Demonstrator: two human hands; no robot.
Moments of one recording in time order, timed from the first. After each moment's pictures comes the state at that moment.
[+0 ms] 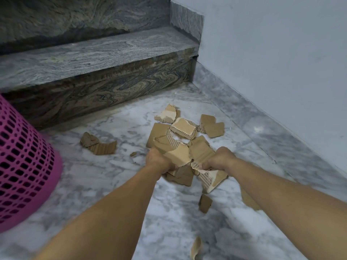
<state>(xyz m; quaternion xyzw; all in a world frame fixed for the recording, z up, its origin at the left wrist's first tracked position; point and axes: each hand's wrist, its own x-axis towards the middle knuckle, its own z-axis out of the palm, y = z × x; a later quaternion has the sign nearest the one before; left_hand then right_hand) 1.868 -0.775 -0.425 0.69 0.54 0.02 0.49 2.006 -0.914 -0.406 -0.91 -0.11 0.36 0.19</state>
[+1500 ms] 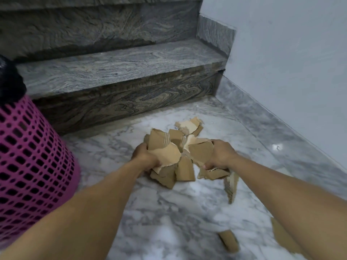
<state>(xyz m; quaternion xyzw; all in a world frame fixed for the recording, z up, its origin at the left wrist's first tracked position) 1.832 -0.667 -0.403 0.70 0.54 0.03 0.47 2.021 -0.817 -0.395 -0.90 -0.34 0.26 0.11</state>
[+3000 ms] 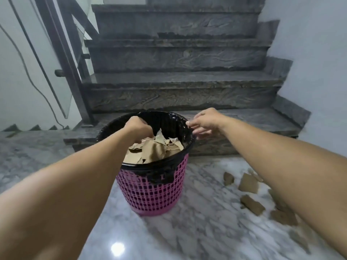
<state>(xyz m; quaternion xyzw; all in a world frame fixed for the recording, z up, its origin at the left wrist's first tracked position) 1.510 -0.587 -0.115 0.67 0.62 0.23 0.35 1.723 -0.646 -0.101 -0.71 -0.44 0.39 0.38</state>
